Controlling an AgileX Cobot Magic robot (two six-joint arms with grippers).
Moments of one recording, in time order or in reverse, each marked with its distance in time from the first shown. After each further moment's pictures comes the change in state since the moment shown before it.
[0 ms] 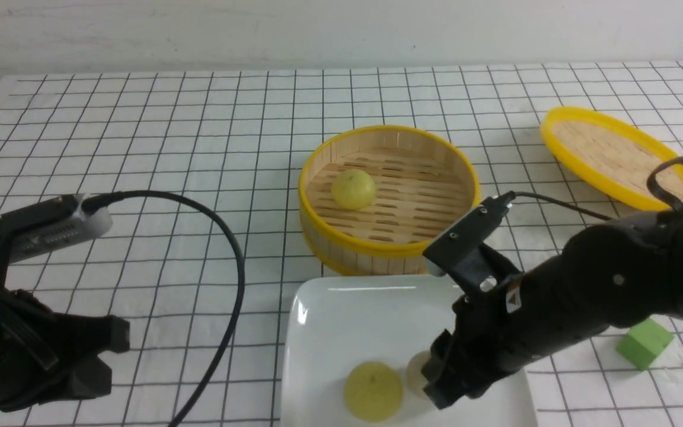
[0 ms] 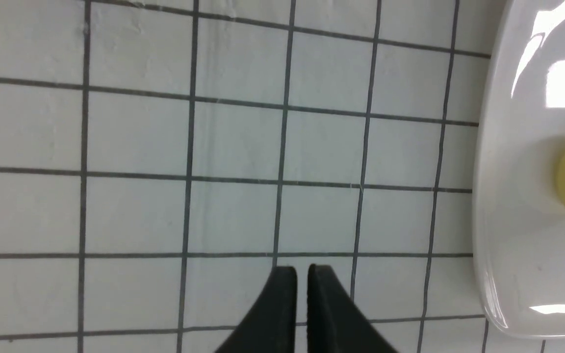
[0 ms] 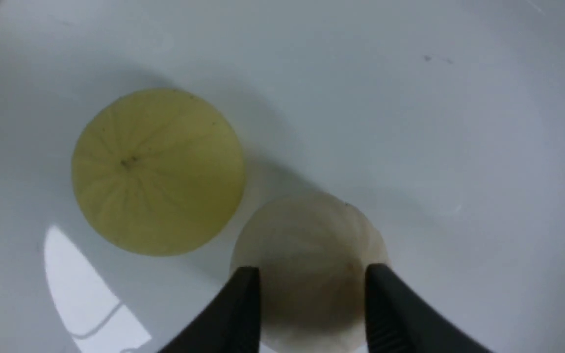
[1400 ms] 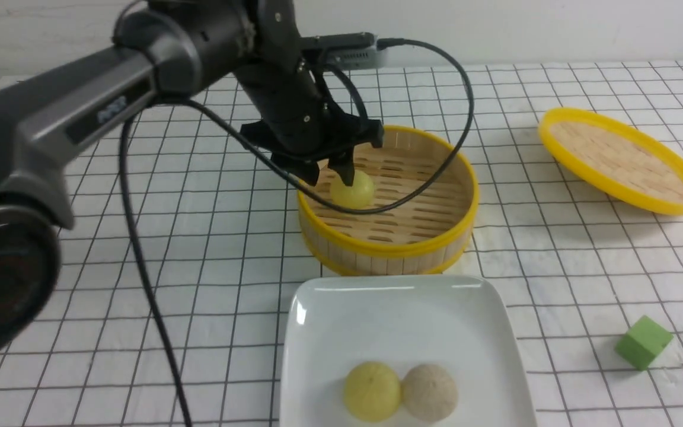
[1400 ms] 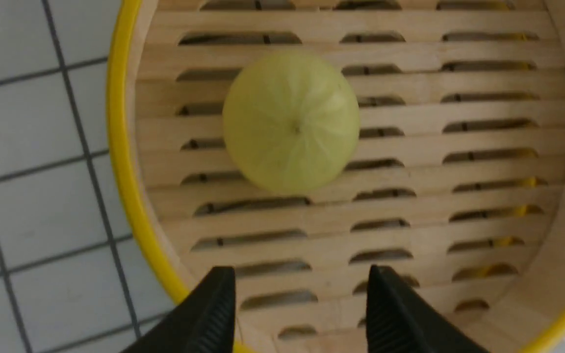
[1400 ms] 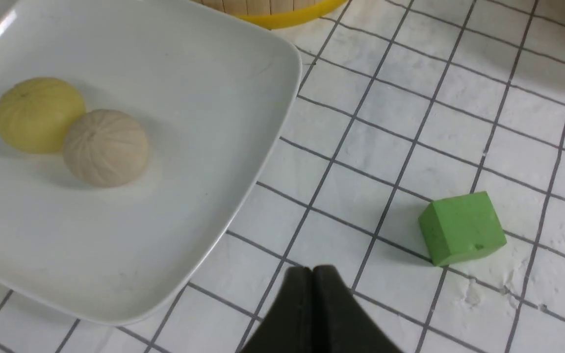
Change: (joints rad) right arm 0.000 -0.963 0.429 -0.566 0.178 0.638; left arm -0.396 1.076 -1.243 0.147 0.071 -0.131
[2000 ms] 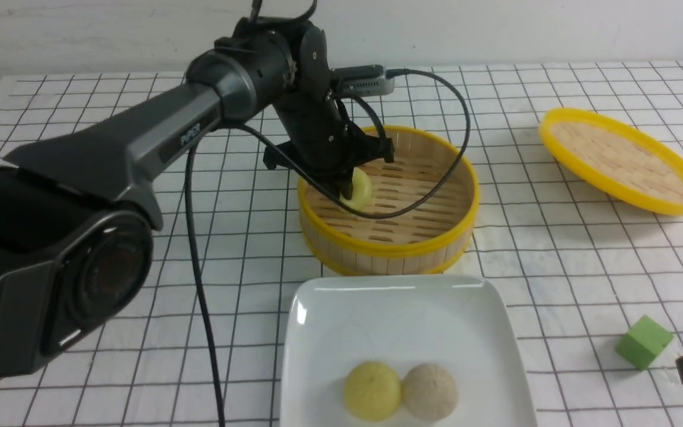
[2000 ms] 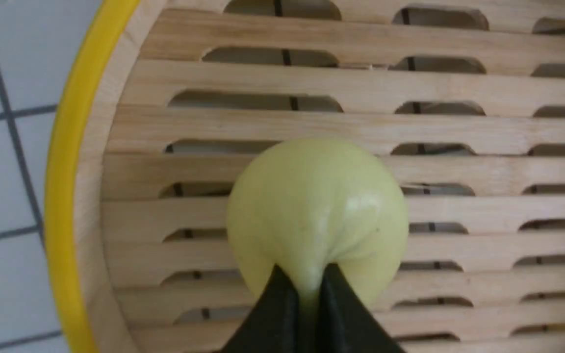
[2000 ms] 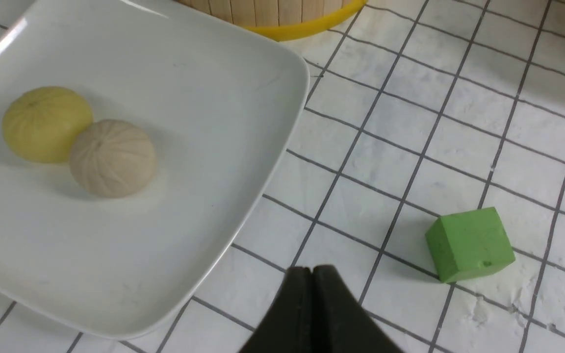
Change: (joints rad) right arm 0.000 0.000 0.010 -0.007 -0.042 0.000; left arm 0.000 0.145 -0.146 0.020 0.050 -0.079
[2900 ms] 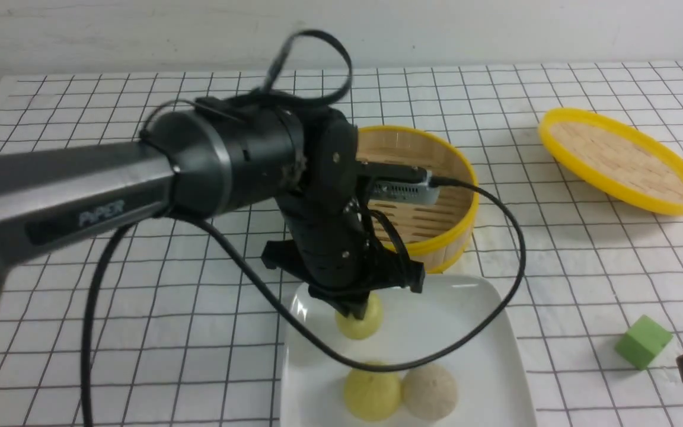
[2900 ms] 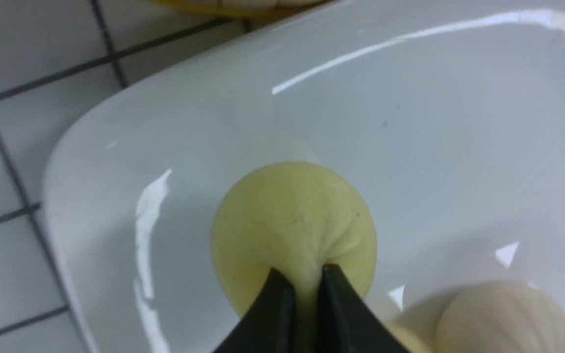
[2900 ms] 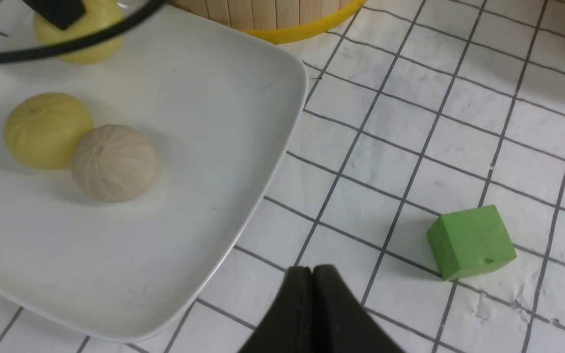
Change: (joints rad) right arm 0.000 -0.005 -0.012 0.007 0.018 0.023; left arm -0.233 -0.396 0.715 0.036 -0.211 -0.087
